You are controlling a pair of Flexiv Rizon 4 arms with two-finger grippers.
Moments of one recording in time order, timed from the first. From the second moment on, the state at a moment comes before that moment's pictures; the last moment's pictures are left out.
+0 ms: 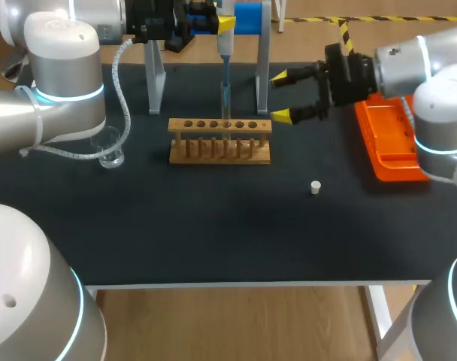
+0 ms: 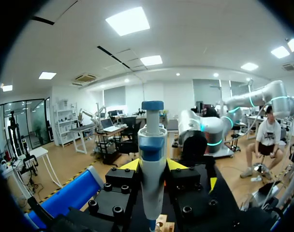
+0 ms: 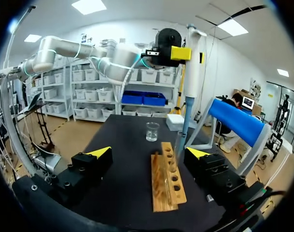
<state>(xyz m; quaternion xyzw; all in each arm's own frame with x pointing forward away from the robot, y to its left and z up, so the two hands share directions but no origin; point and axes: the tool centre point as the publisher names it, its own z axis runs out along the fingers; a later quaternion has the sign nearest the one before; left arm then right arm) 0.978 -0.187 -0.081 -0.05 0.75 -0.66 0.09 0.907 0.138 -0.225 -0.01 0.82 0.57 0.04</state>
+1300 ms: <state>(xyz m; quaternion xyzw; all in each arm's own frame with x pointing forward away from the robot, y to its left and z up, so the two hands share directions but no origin) 0.978 -0.187 -0.081 -0.05 0.75 -0.66 0.09 0.960 0.200 -0.262 -0.07 0.85 0.52 0.02</state>
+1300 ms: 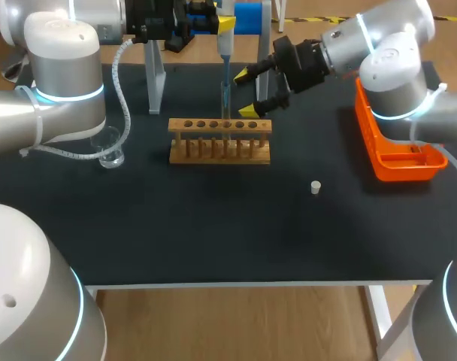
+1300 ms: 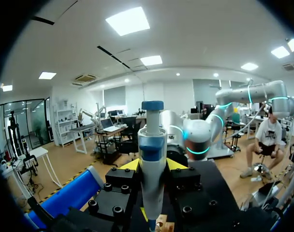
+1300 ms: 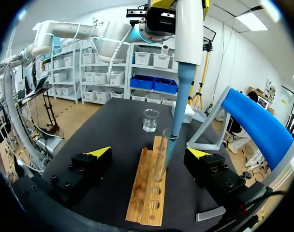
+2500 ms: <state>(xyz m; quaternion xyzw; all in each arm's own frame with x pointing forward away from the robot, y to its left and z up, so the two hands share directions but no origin) 0.978 -0.187 -0.081 -0.05 0.75 -0.66 0.09 0.960 0.200 -0.262 -0.07 0.85 0.51 0.02</state>
